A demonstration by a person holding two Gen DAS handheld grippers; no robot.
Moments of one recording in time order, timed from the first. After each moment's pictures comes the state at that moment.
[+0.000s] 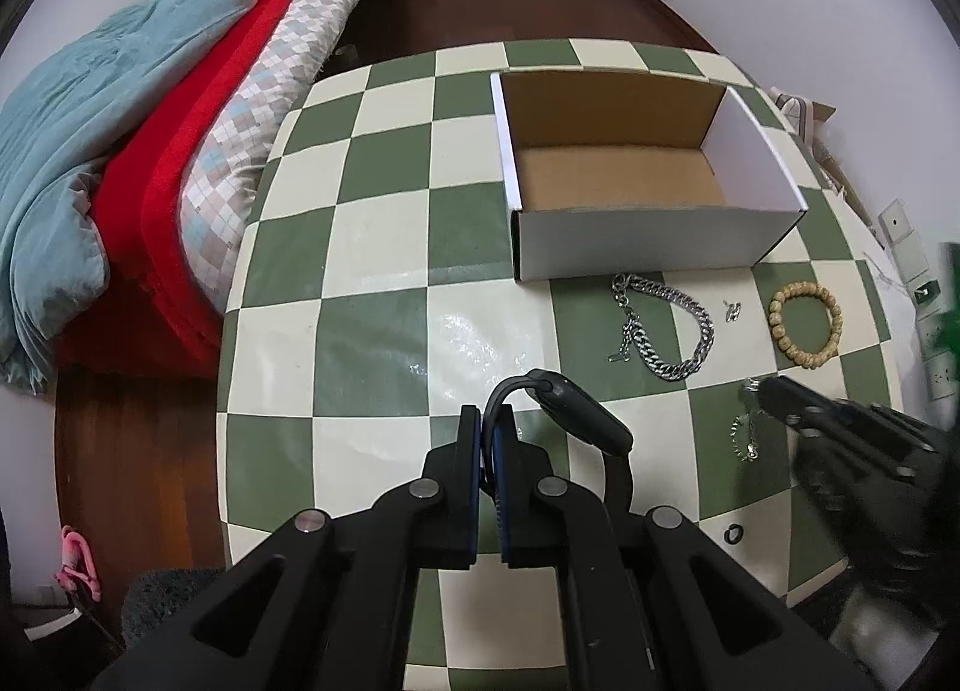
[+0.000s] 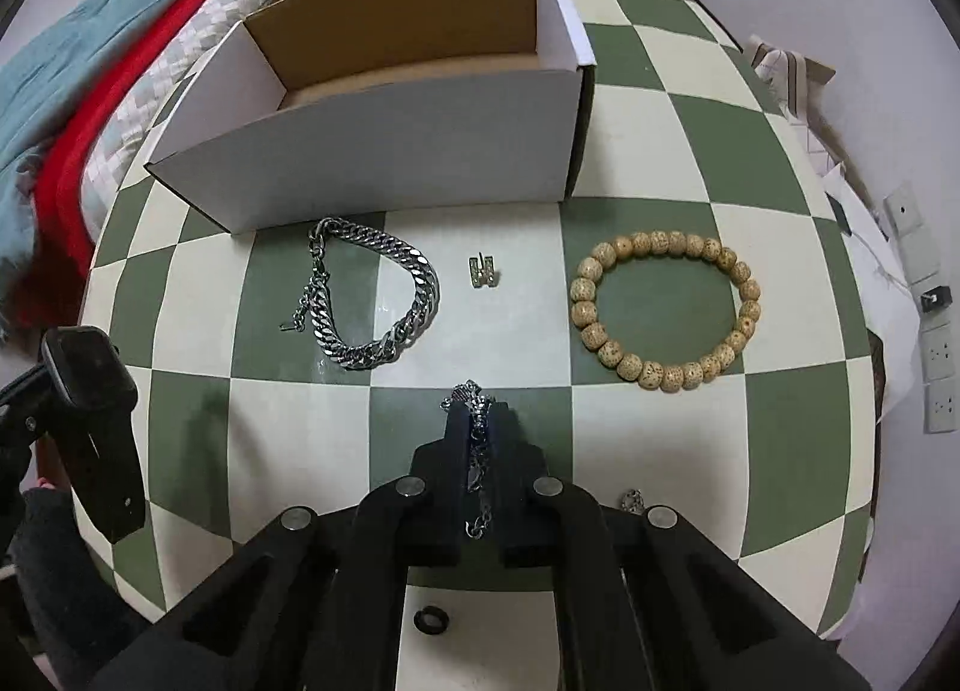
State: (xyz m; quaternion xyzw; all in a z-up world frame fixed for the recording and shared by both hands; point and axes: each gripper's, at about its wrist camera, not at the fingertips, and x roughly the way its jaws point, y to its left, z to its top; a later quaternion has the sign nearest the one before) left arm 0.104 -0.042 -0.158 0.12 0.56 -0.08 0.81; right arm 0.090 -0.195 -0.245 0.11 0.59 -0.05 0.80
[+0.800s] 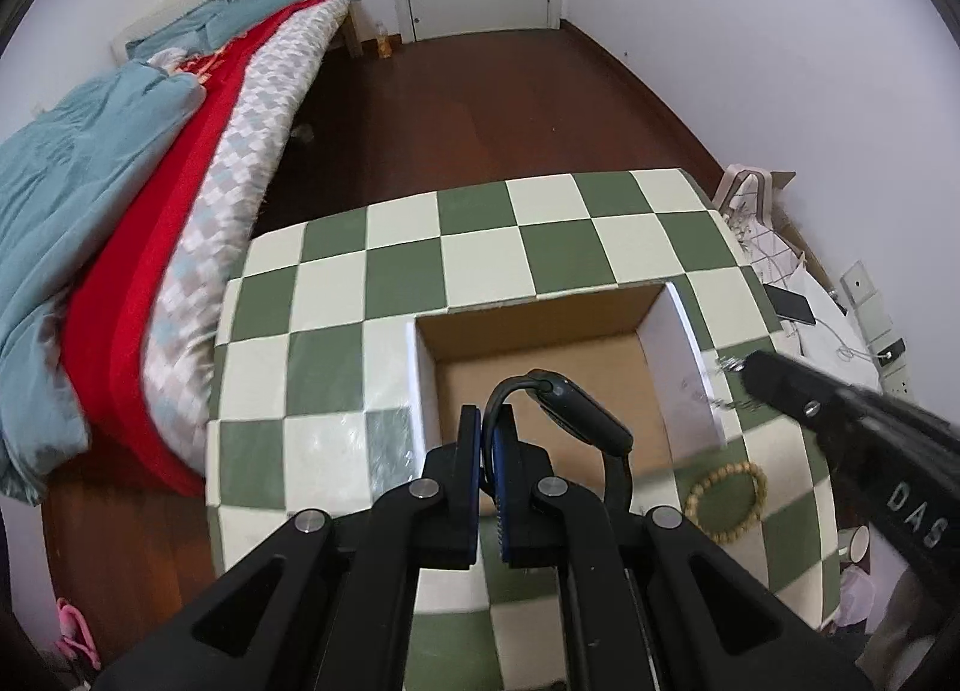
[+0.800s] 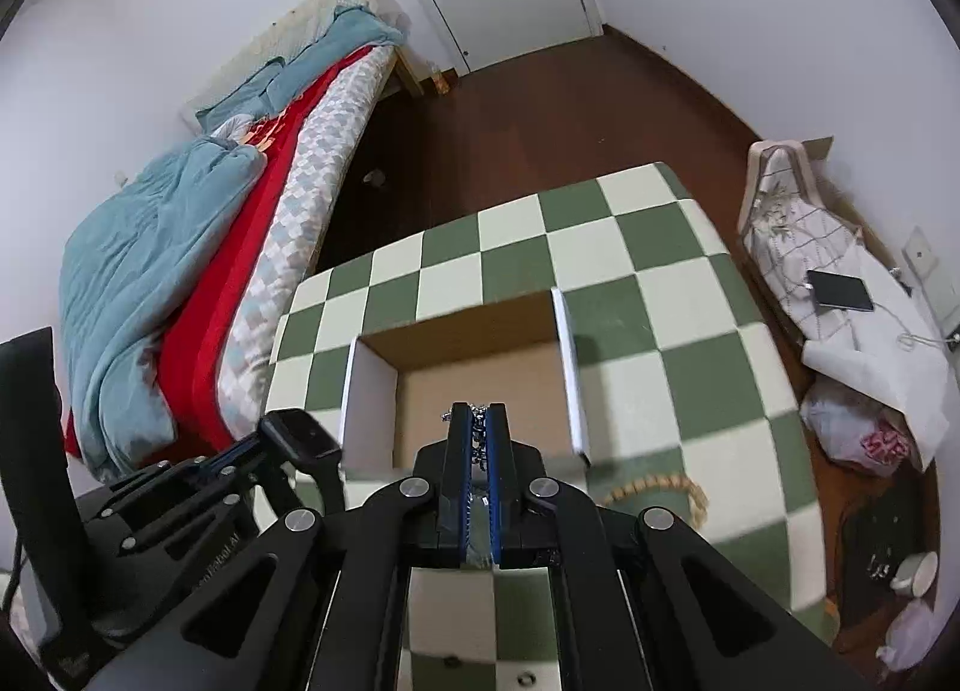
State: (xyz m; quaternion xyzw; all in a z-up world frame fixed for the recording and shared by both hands) left arm 0.205 -0.113 -0.102 0.12 0.52 -0.14 0.84; right arm 0.149 -0.253 -0.099 0.23 0.46 -0.01 0.86
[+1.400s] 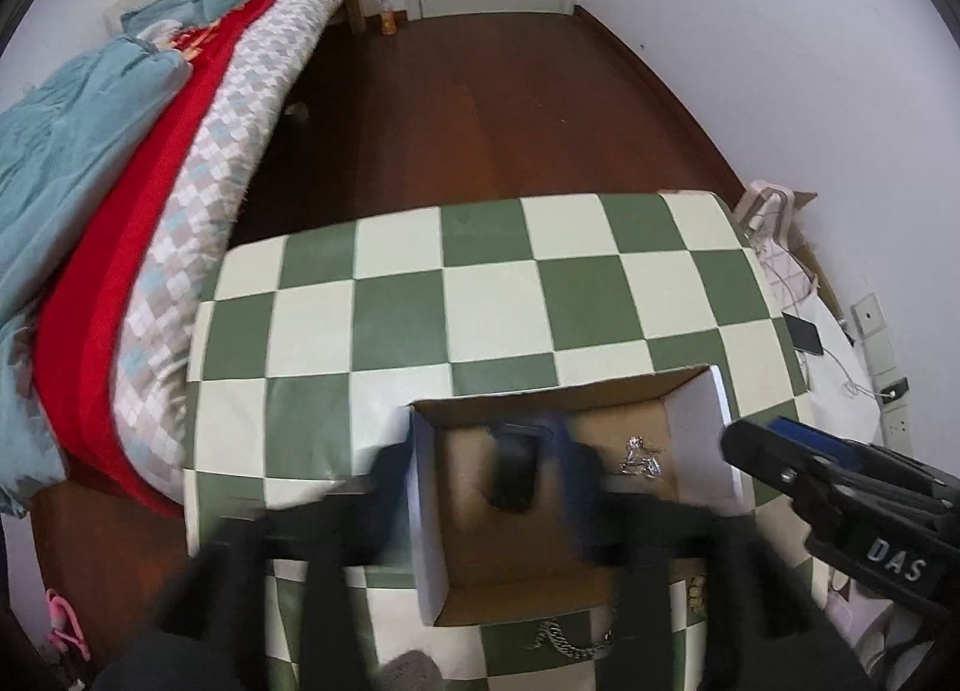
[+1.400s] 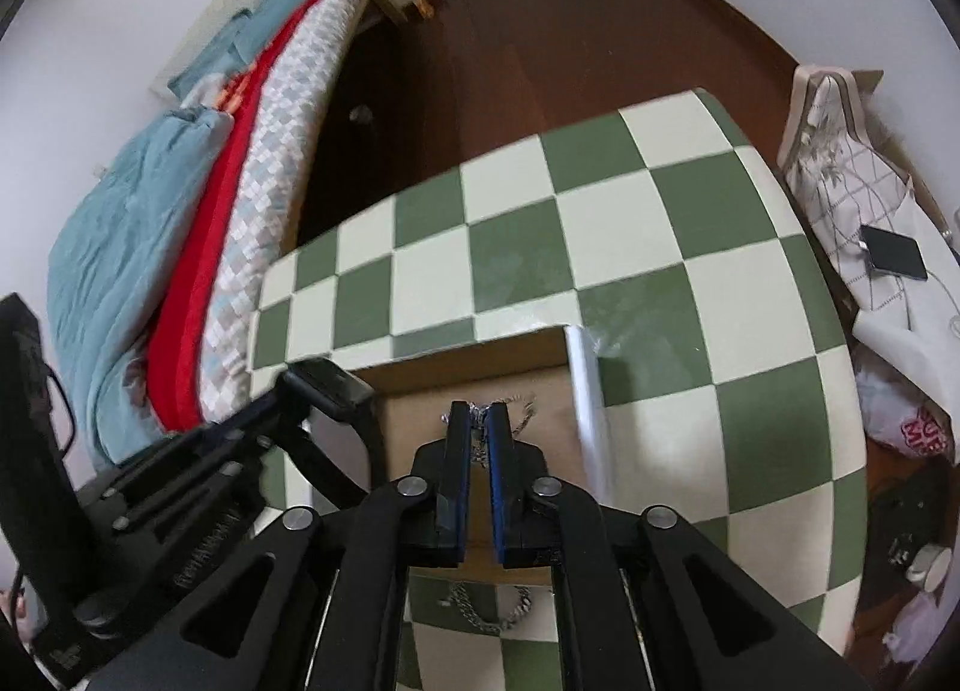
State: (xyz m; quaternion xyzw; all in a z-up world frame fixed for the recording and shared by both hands) left arm 0.269 -0.117 -0.112 0.09 0.54 -0.12 0.83; right arm 0.243 -0.283 -0.155 0.27 0.54 0.01 0.80
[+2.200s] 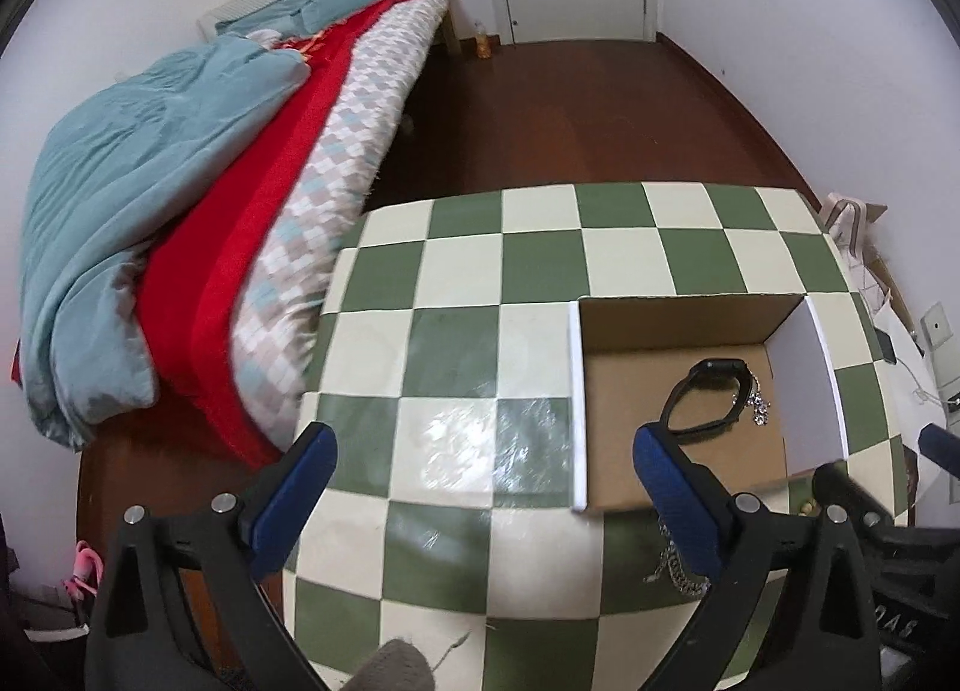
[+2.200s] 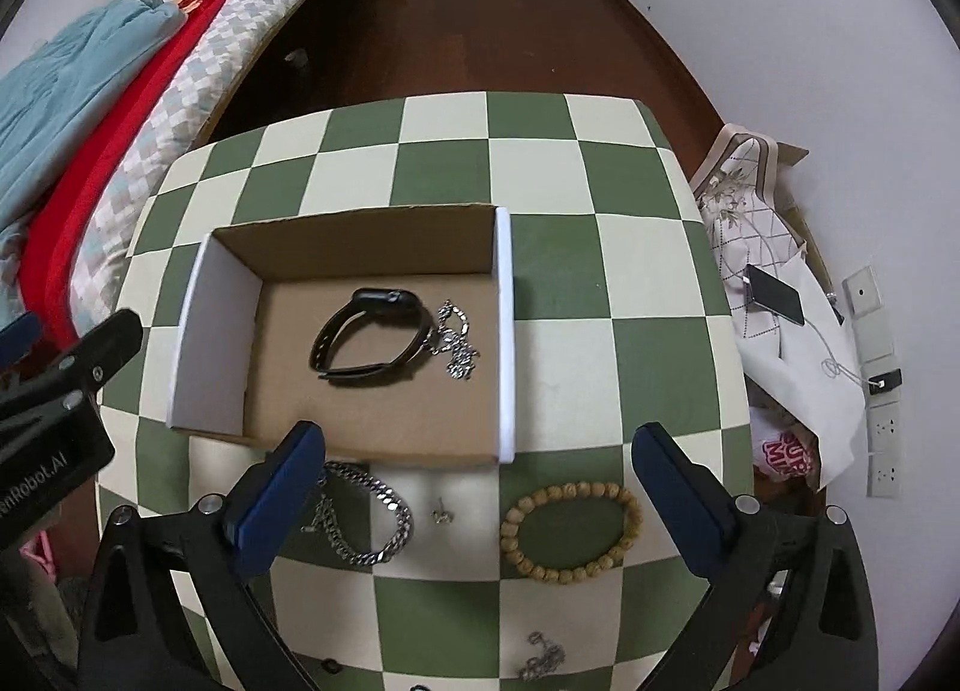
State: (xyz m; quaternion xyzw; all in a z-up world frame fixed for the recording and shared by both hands) left arm 0.200 -0.049 -0.107 0.11 0.49 -0.02 0.86; right arm 0.184 -0.226 -0.155 0.08 0.57 -0.09 0.82
